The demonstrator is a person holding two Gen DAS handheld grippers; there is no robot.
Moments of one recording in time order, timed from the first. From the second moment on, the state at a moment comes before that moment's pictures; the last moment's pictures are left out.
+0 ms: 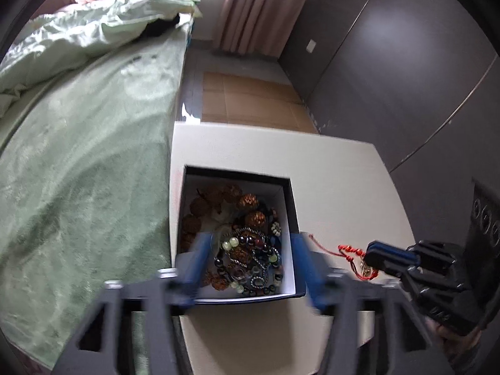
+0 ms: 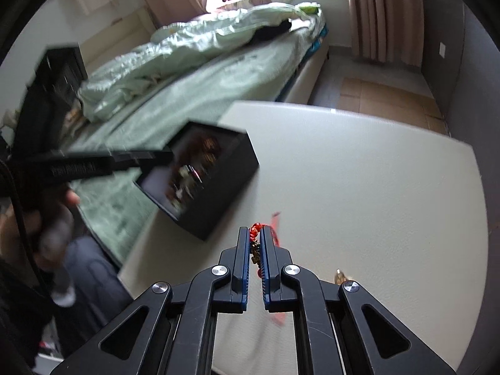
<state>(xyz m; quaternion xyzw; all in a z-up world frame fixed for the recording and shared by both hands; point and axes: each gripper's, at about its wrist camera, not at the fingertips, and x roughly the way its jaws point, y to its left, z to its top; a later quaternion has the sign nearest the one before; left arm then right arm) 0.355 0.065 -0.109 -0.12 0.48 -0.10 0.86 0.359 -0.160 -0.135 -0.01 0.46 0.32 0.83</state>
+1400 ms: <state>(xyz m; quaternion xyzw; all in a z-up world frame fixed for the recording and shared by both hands) 0.311 0.044 -0.068 -0.09 0.44 -0.14 0.88 0.325 -0.229 -0.086 0.16 0.38 0.21 0.89</state>
